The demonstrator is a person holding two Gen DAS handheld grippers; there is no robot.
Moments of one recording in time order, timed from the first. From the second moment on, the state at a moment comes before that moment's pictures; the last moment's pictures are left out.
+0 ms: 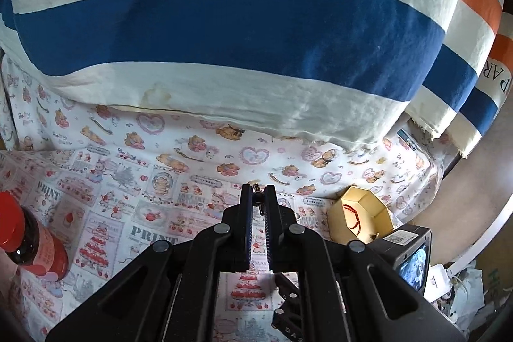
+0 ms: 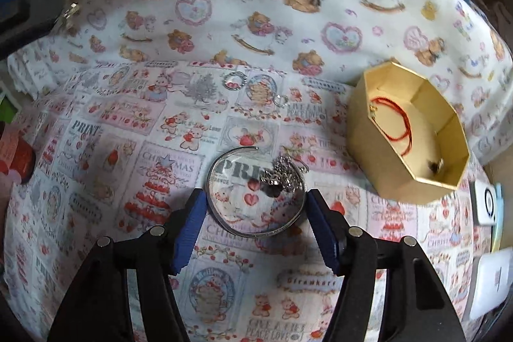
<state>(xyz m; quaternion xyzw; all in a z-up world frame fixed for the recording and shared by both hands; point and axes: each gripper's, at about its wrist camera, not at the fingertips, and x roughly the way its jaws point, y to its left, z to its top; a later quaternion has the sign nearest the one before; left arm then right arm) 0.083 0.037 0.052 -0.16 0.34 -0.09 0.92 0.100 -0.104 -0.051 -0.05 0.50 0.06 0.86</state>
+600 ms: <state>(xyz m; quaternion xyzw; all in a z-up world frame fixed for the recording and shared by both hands) 0.070 0.031 0.065 -0.07 0.29 -0.03 0.95 0.062 -0.144 0.015 -0.01 0.43 0.15 0.89</state>
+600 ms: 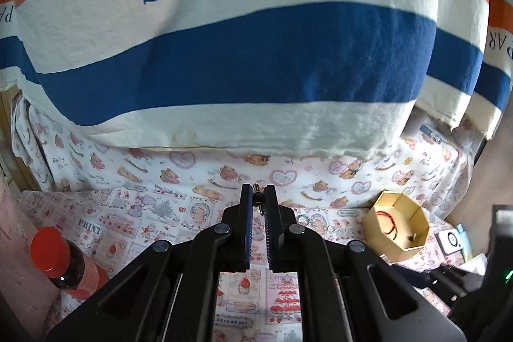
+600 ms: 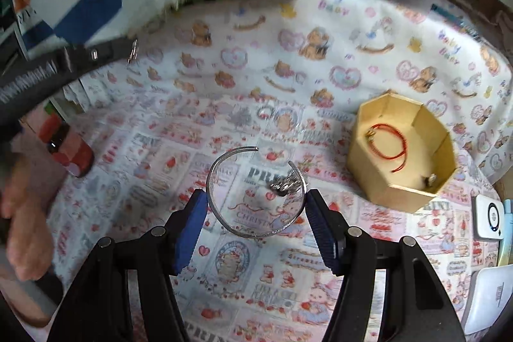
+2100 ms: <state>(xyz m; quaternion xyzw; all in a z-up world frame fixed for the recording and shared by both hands) 0.116 -0.133 0.021 -0.03 0.34 -0.19 0.92 0.121 -0.346 0.000 0.30 0.37 0.18 0.86</state>
